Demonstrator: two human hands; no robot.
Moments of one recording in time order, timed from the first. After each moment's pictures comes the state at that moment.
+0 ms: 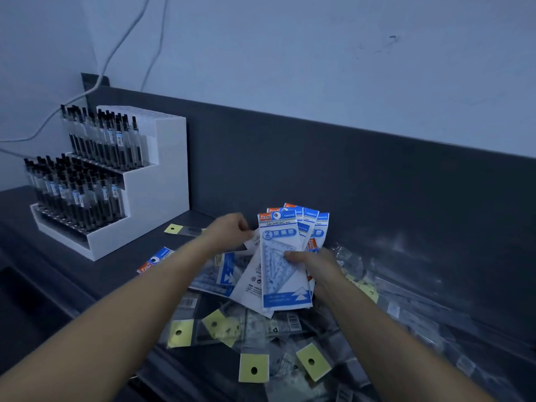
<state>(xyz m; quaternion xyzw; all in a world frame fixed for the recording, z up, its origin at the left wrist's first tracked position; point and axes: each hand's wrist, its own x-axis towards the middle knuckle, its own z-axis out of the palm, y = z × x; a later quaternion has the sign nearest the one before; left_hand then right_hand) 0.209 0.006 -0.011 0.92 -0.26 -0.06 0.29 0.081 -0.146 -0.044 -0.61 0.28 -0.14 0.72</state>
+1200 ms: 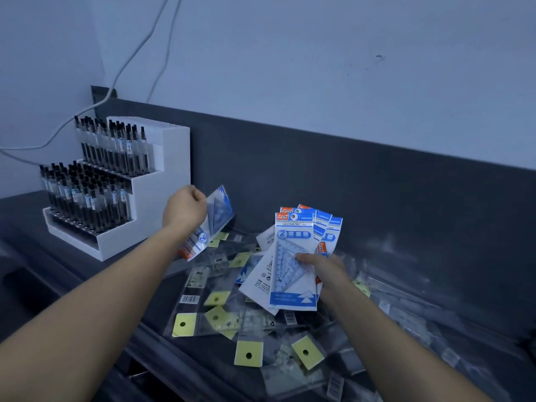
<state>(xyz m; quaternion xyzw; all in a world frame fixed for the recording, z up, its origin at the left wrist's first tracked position) 0.230 0.058 0.015 0.87 -0.09 0.14 0.47 0.058 -0.149 -0.039 -0.56 0.31 -0.18 0.75</state>
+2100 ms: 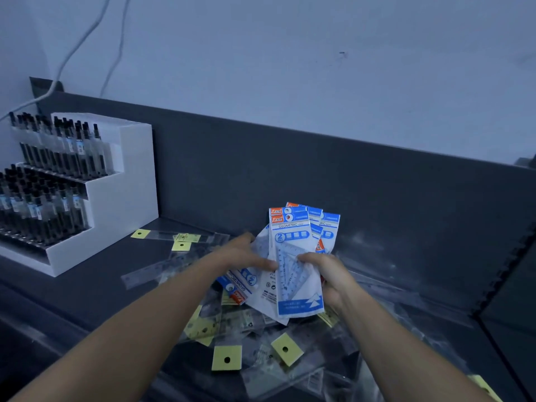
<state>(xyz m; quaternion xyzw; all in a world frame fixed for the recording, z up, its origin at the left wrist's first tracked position) 0.160 -0.038 -0.022 0.85 -0.31 -0.24 0.36 0.020 -0.172 -0.030 -0.52 0.26 -0.17 0.80</state>
